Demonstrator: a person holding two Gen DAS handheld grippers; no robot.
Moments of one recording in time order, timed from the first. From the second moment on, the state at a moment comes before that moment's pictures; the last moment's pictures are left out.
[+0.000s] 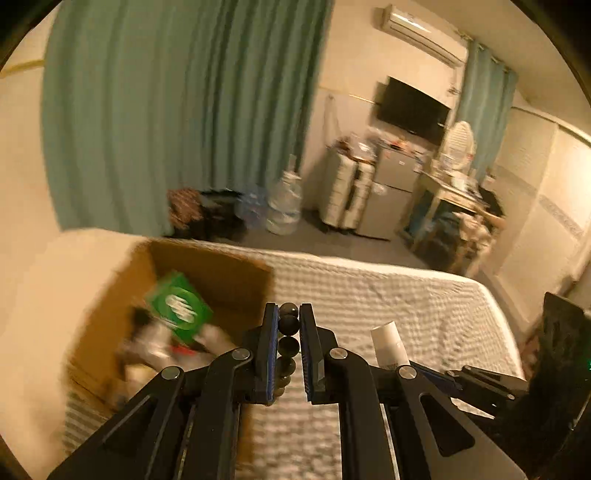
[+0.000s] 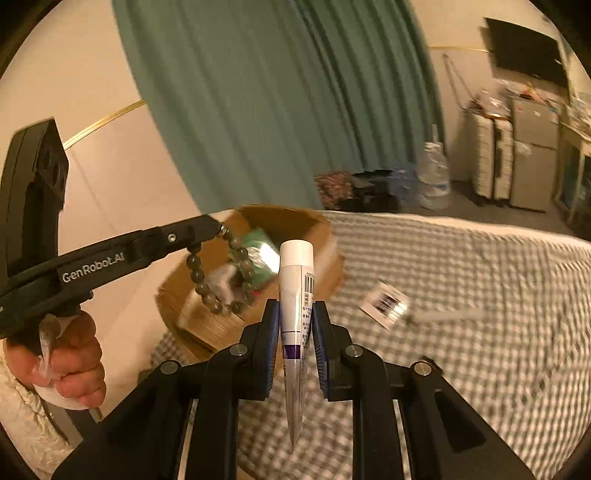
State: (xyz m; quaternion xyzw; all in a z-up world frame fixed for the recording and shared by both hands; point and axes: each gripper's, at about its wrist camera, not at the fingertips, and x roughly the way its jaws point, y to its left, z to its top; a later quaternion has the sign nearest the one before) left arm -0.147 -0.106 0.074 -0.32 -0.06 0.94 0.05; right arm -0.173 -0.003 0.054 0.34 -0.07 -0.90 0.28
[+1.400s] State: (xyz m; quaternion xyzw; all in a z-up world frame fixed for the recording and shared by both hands) left arm -0.145 -0.014 0.029 -0.38 0.01 0.93 0.00; right arm -0.148 0.119 0.063 0.28 -0.02 -0.95 0.11
